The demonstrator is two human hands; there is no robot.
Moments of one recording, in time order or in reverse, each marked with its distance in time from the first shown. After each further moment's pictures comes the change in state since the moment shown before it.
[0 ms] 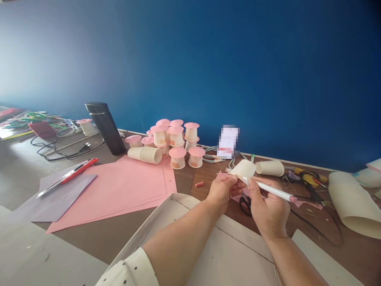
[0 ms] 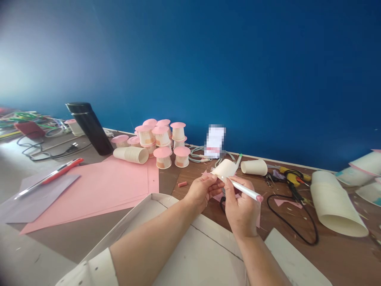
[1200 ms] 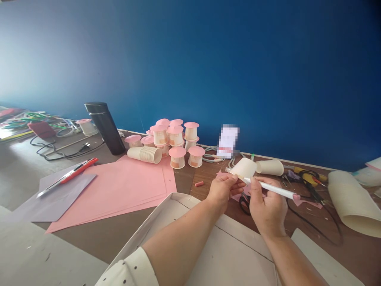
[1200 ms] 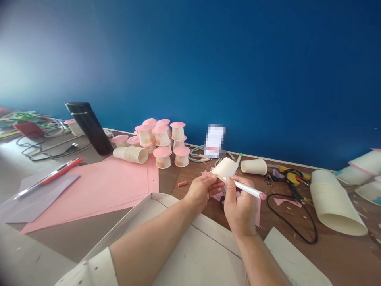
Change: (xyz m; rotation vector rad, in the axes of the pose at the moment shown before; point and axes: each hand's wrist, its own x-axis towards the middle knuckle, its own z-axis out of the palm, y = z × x) left_hand -0.002 0.002 0.002 -0.013 0.010 -0.001; right_hand 0.002 -0.001 0.001 -0.067 0.014 -0.016
